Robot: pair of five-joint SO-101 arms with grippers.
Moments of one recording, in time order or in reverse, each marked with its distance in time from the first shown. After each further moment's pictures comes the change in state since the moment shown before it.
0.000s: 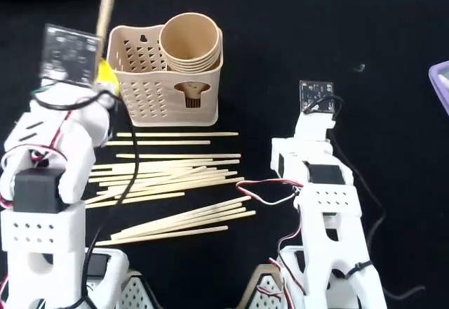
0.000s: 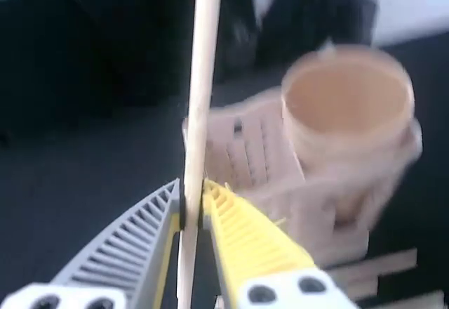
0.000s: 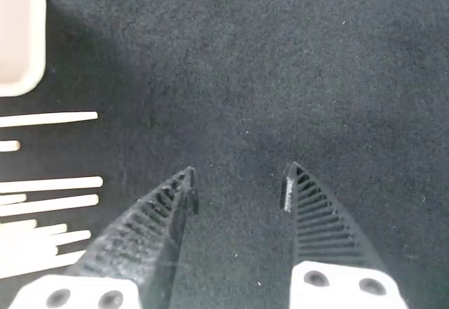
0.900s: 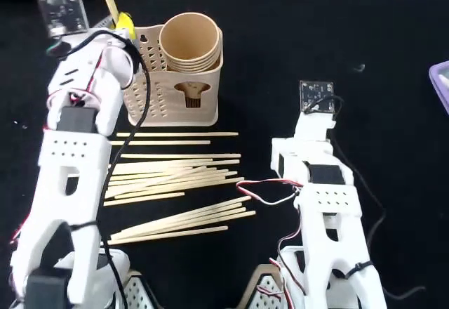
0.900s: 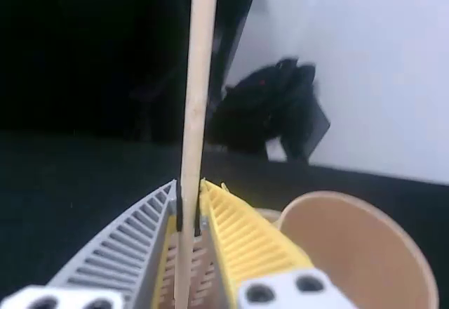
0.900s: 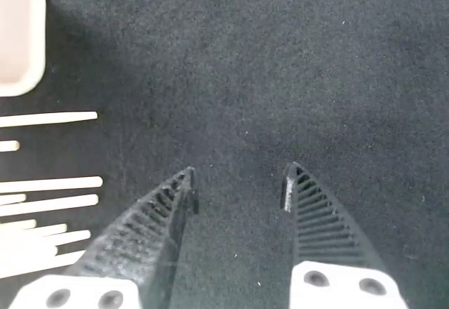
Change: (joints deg) left arm 1.7 25.3 0.9 -34.2 25.4; right arm 0.0 0.0 0.0 0.0 0.0
